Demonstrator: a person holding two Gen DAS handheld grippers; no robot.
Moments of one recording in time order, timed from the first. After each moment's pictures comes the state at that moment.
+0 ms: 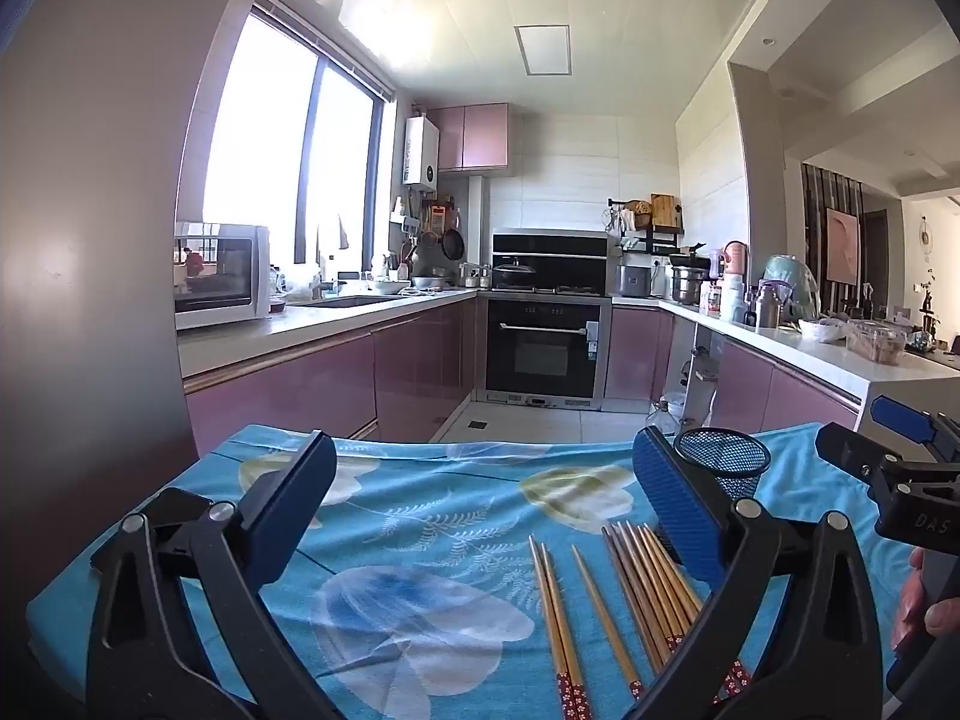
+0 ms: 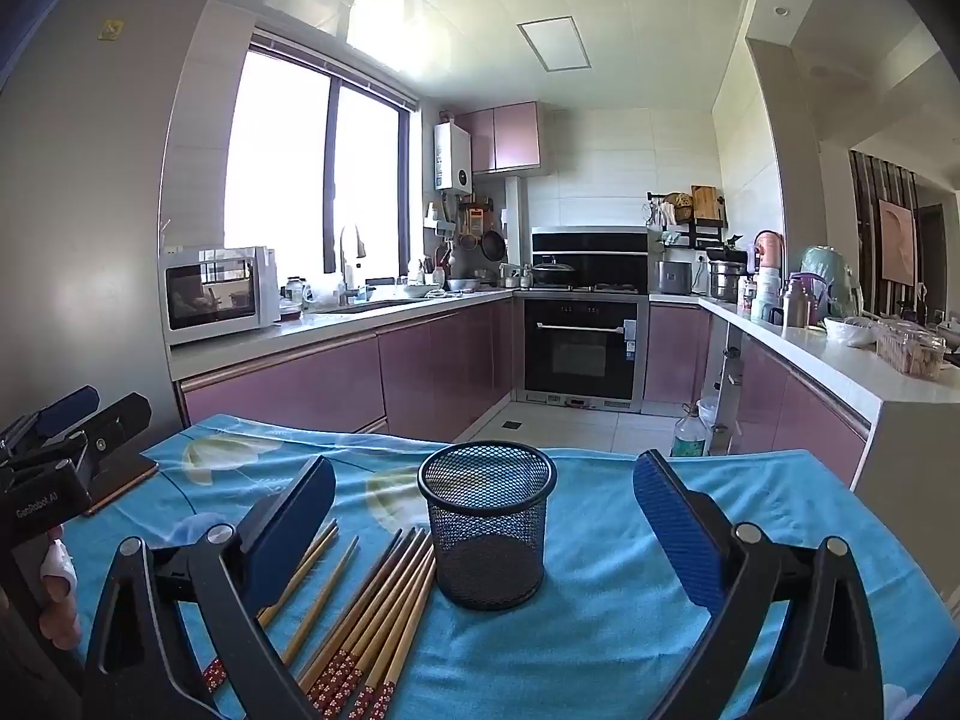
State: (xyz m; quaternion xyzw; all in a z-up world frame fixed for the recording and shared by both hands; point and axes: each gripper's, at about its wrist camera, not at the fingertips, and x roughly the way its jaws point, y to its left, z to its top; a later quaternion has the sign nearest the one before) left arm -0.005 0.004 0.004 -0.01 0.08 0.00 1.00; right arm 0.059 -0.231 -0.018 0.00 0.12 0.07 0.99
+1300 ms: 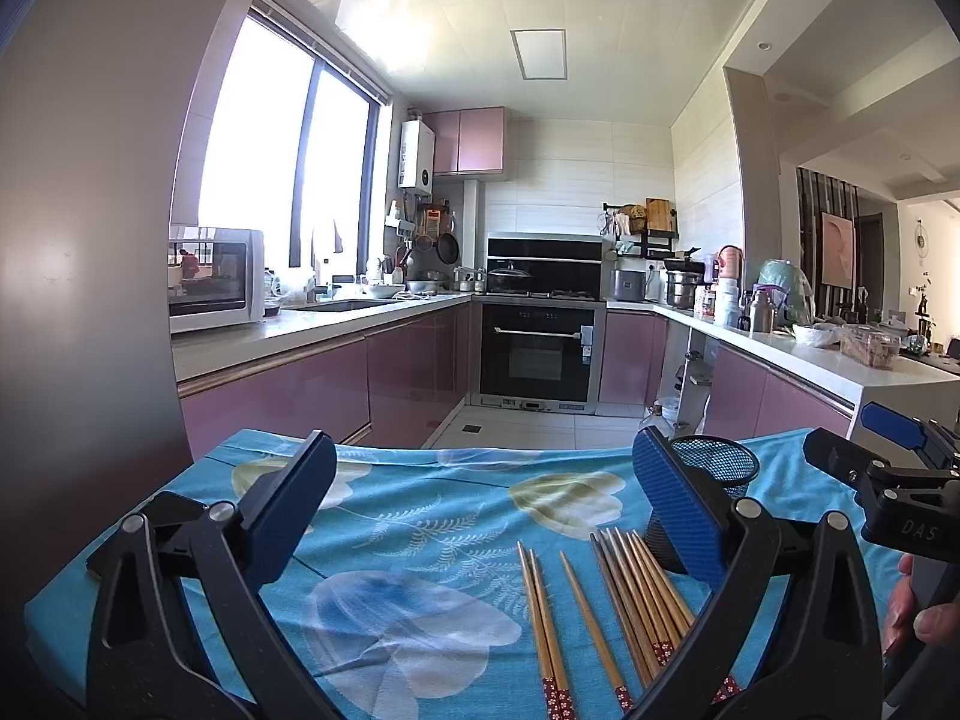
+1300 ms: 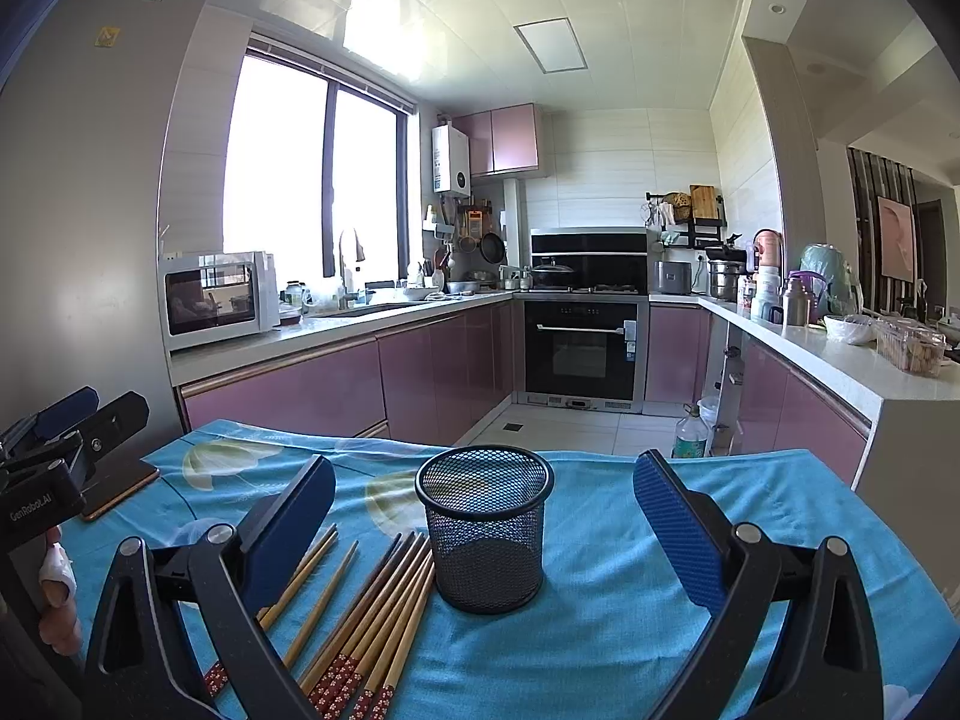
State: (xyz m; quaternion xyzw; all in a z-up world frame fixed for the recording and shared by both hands) left arm -0.004 -0.001 0.002 -0.01 0.07 -0.01 1.00; right arm 0.059 -0.237 -0.019 0.01 0.11 0.08 0.99
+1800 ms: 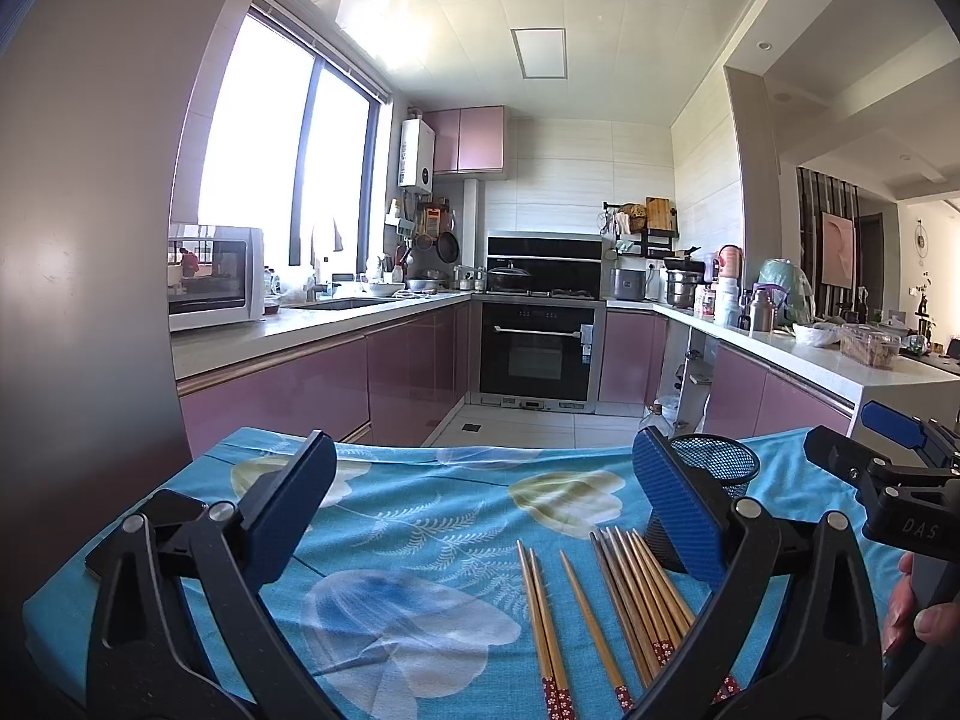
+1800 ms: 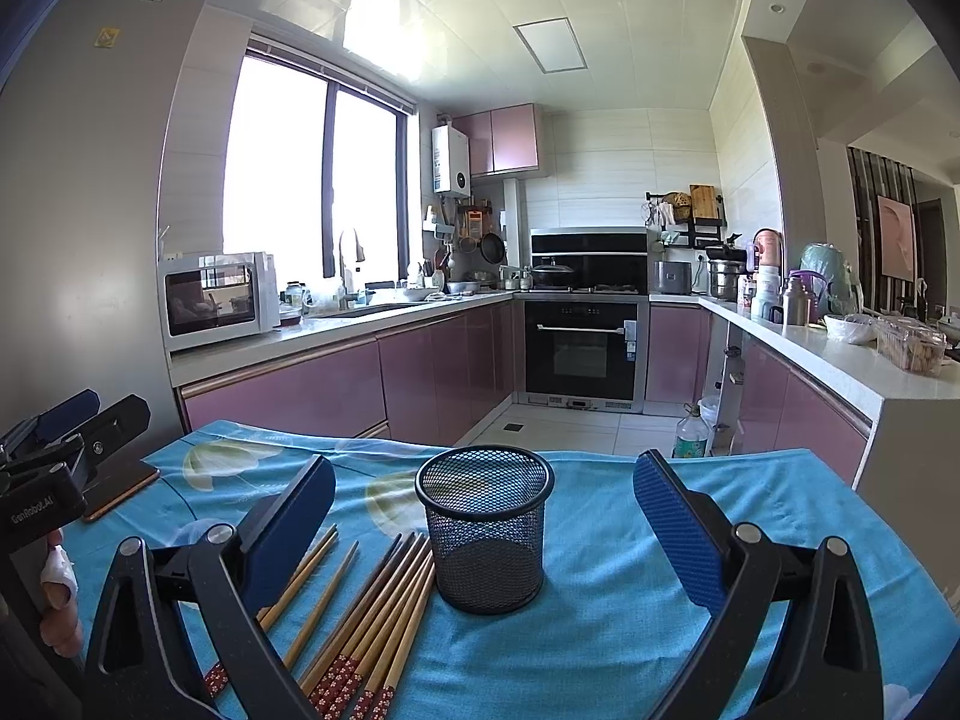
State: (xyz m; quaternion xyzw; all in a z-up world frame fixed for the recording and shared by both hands) left arm -0.004 -0.001 0.002 -0.01 0.07 -0.01 1.00; right arm 0.061 -0.238 -0.019 0.01 0.11 0.08 0.99
